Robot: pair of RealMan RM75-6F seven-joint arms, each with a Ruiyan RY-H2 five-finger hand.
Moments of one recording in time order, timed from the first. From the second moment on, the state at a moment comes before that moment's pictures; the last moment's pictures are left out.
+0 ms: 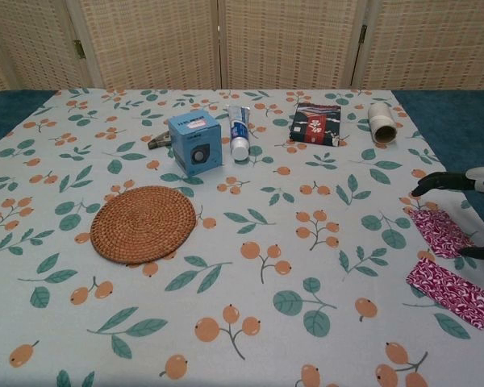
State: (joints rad) left arm -0.02 -1.15 -0.01 -1.64 1.48 1.51 0.21; right arm 0.53 -1.25 0.00 -1.57 -1.24 0.84 -0.03
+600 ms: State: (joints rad) left arm -0.02 -1.14 0.00 -1.66 1.49 1.51 0.23; right arm 0.49 -1.20 -0.13 -1.61 -1.54 0.90 -0.10
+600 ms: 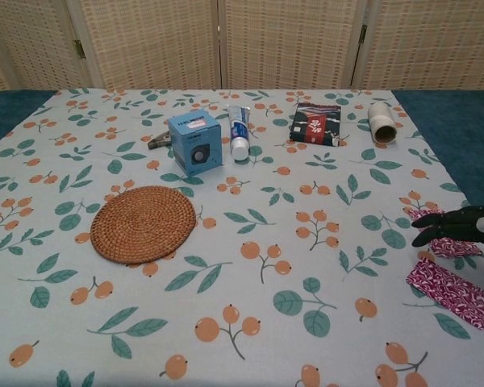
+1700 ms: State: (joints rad) left arm -0.01 -1.13 0.01 -1.66 1.49 1.51 0.19; right arm 0.49 -1.25 -0.14 -1.55 -1.55 0.88 -0.20
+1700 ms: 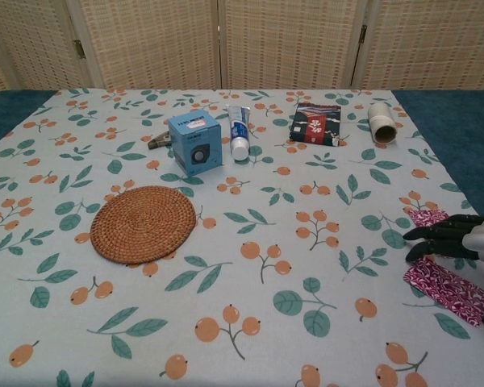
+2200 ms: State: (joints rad) left arm 0.00 -1.13 0.01 -1.66 1.49 1.52 0.18; right arm 0.50 -1.26 -0.13 -1.55 -1.52 0.86 -0.21
